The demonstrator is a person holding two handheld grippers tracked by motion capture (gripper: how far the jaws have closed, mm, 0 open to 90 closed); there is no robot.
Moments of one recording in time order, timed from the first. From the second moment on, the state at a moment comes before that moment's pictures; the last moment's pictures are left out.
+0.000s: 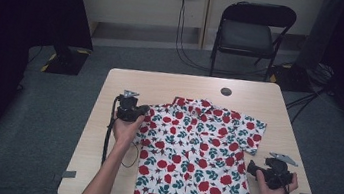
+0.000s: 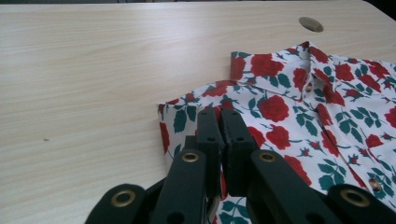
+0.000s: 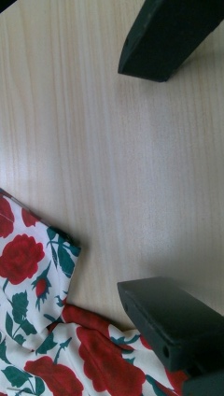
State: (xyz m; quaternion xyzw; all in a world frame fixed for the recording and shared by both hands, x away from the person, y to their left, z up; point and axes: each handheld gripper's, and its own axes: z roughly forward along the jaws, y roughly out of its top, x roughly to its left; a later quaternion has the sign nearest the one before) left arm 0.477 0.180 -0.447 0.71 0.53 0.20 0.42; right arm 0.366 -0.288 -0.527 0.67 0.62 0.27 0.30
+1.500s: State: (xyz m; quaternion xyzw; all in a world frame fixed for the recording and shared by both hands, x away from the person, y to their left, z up) left arm 0.491 0.112 -0.487 0.75 0.50 0.16 0.39; right arm 0.366 -0.288 -0.527 0.67 0.62 0.27 0.30
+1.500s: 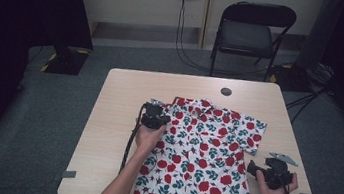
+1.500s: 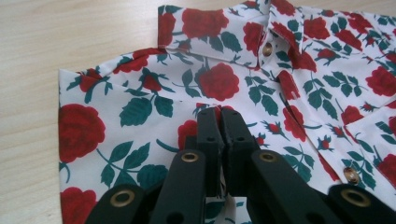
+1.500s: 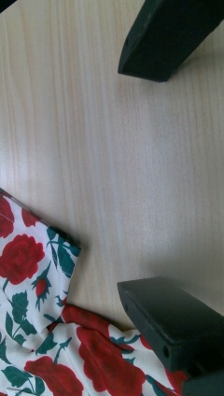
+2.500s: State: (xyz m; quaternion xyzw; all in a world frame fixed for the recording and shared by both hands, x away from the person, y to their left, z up) left arm 0.497 0.098 -0.509 0.76 0.52 0.14 0.37; right arm 0.366 -0.288 -0.527 0.67 0.62 0.27 0.30
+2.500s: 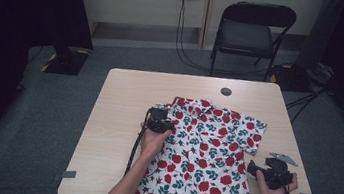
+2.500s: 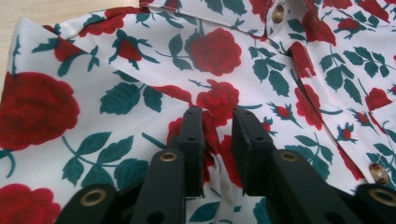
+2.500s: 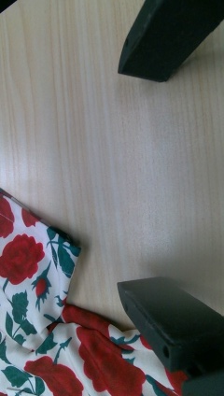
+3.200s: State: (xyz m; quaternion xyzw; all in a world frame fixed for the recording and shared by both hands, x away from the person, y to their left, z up) left arm 0.496 0.113 -0.495 0.74 0.52 0.09 0.41; right arm 0.366 -0.288 -0.527 0.67 0.62 0.27 0.30
